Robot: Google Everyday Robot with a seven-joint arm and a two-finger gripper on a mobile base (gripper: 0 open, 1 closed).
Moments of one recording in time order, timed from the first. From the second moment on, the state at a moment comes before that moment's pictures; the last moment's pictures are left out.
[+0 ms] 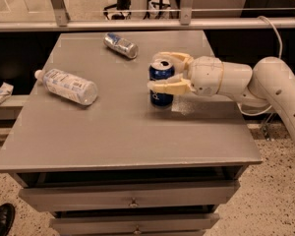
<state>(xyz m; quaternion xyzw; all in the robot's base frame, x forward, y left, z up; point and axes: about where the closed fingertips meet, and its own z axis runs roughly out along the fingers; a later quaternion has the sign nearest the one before) 0.583 -0.050 0.909 -0.51 0.48 0.35 0.62</state>
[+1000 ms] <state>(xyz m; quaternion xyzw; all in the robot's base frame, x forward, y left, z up) 0.570 -0.110 0.928 -0.55 0.51 0.32 0.57</state>
